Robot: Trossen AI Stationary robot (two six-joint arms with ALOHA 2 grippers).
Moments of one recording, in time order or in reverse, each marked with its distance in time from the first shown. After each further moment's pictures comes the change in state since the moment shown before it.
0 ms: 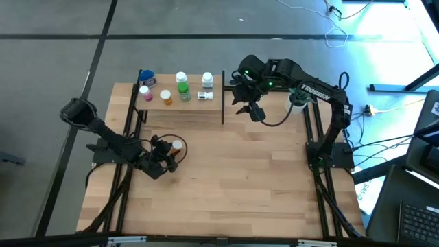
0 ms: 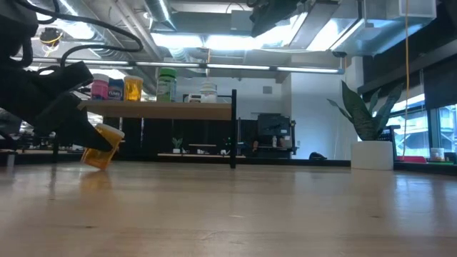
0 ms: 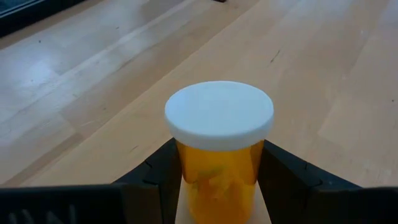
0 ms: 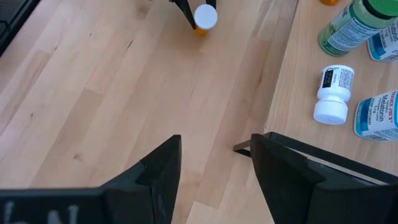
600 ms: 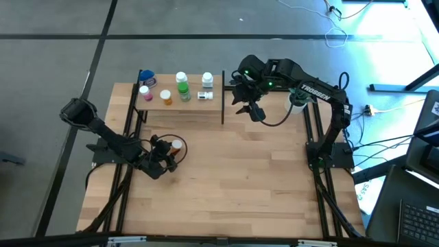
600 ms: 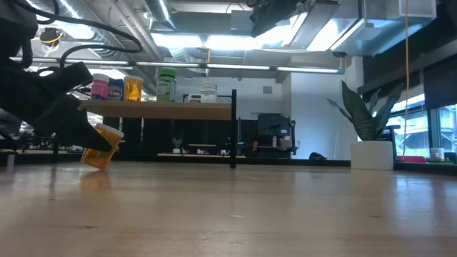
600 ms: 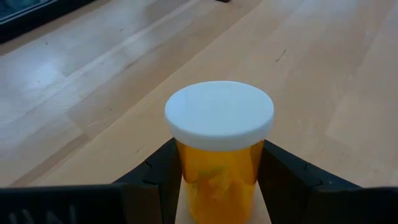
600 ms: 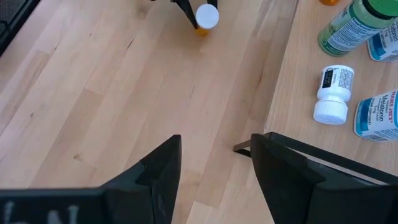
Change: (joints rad) left arm 0.000 0.000 -0.001 -0.015 -0.011 -0.001; right arm 0.000 0.000 0.000 0.000 0.000 0.001
